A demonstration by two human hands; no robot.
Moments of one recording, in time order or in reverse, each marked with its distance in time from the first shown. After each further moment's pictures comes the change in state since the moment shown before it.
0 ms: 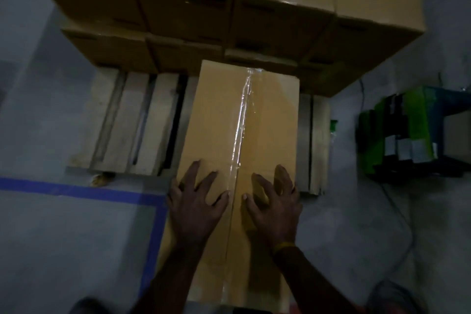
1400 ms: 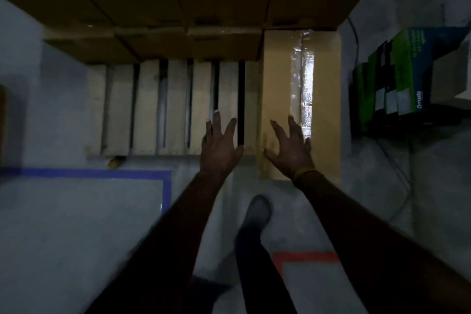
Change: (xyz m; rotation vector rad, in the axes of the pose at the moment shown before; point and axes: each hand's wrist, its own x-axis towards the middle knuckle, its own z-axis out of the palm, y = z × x) left_hand 0.034 0.167 -0.001 0.015 -0.426 0.097; right_hand 0.076 0.110 -0.116 -0.019 -0.471 0.077
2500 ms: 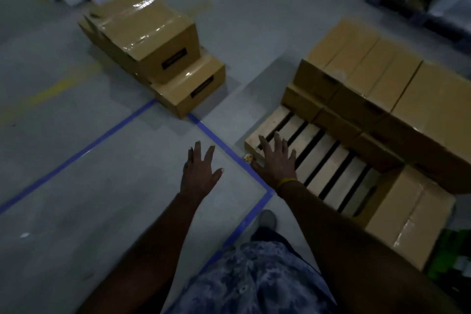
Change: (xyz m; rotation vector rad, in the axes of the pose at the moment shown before) left_hand -0.554 -0.396 -0.270 -0.222 0.484 -0.578; right_hand -0.412 -0.557 0.093 -0.443 -0.033 -0.711
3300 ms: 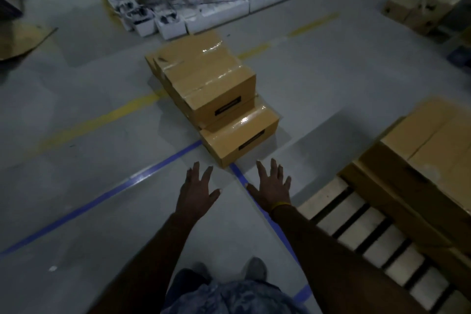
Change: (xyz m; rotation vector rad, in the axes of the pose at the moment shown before) left_hand 0.253 -0.165 -0.165 -0.042 0.046 -0.211; right_hand 0.299 -0.236 -0.033 0.019 -0.117 -0.153
